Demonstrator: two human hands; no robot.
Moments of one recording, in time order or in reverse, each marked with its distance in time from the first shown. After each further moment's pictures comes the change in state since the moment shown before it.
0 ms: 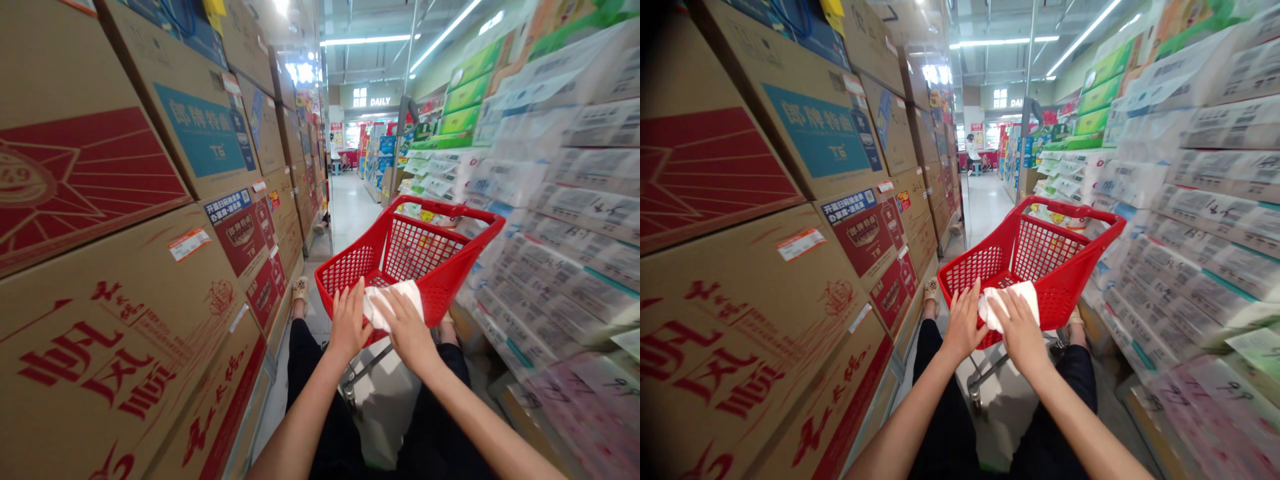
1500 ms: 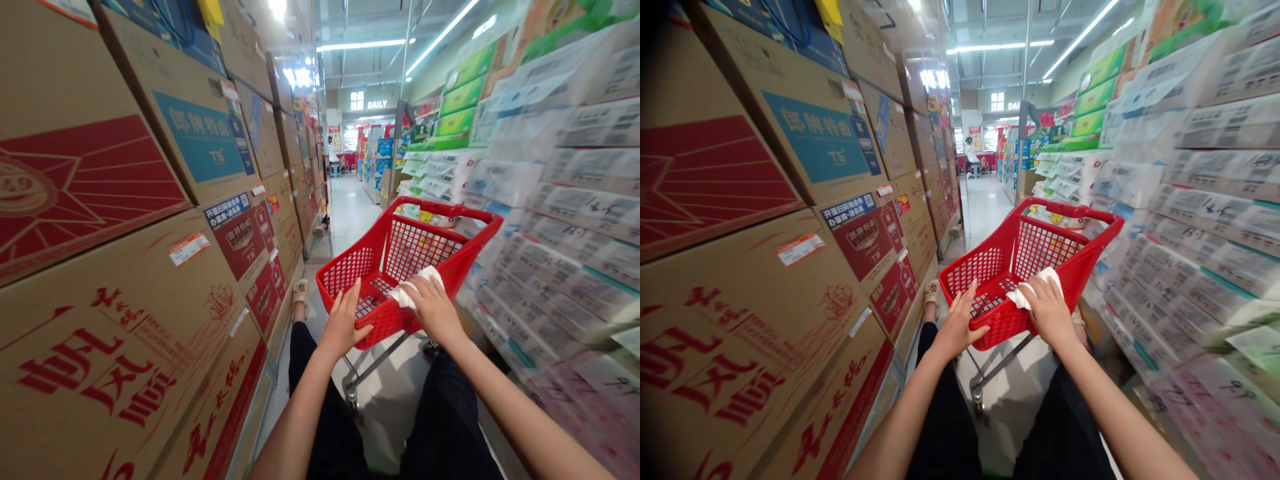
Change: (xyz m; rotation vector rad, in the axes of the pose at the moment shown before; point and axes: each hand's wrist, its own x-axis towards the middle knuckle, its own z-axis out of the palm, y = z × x) left_hand 0.006 -0.014 -0.022 -0.170 -0.126 0.028; right_hand 0.008 0.084 -0.005 -0.084 0.071 0.032
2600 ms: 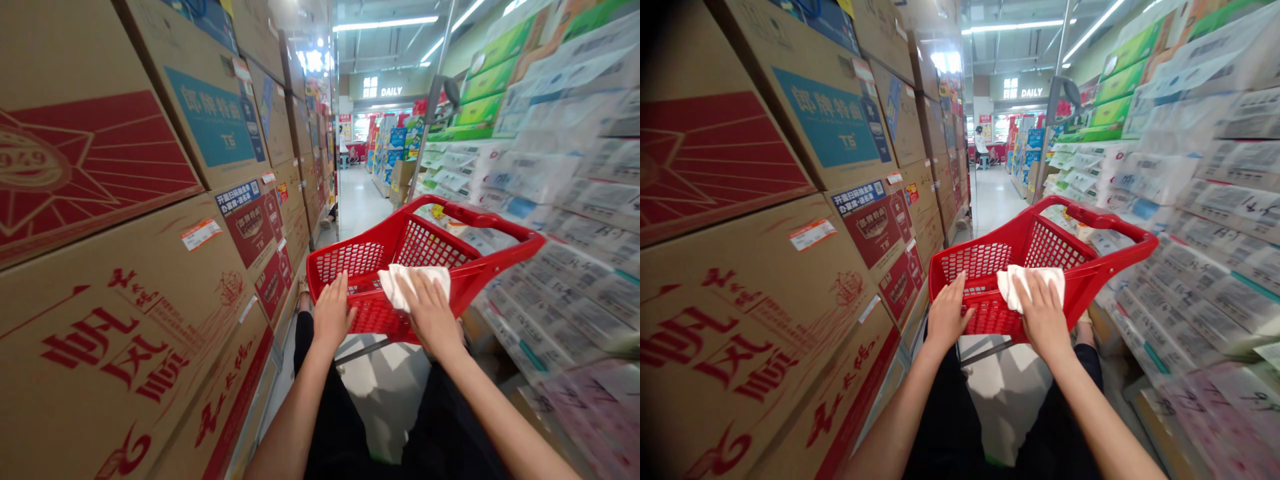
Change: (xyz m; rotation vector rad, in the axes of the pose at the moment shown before) left_hand -0.016 -0.020 -0.014 0.347 0.146 -0.199; right_hand 0.009 -0.066 -0.018 -0.012 -0.031 0.039
